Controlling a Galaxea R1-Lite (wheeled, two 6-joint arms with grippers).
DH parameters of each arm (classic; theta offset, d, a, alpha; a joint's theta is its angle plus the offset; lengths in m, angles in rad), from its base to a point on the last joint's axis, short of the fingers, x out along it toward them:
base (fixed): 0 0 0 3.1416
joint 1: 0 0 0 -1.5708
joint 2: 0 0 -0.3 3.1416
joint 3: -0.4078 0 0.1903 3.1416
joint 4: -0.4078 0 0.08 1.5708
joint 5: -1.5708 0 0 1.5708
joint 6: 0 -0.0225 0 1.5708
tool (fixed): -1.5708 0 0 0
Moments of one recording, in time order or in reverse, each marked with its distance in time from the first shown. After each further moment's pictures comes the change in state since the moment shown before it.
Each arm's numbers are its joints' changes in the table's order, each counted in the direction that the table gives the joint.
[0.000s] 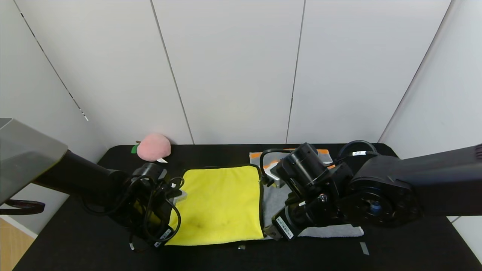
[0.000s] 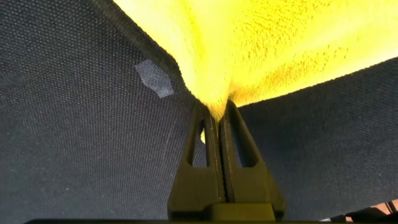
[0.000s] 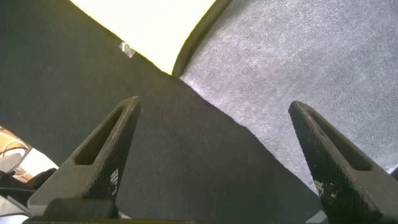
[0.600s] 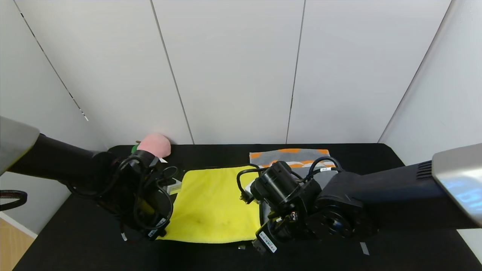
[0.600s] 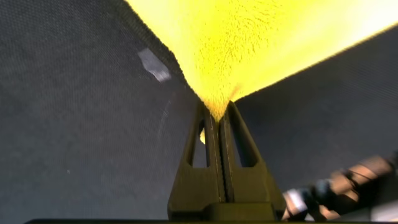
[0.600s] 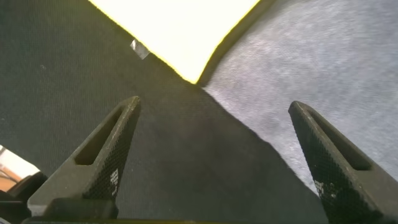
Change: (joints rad) left arm -0.036 0.054 -0.122 -0.203 0.096 0.013; right arm -0.076 -0.111 -0.058 -0.001 0.068 0.005
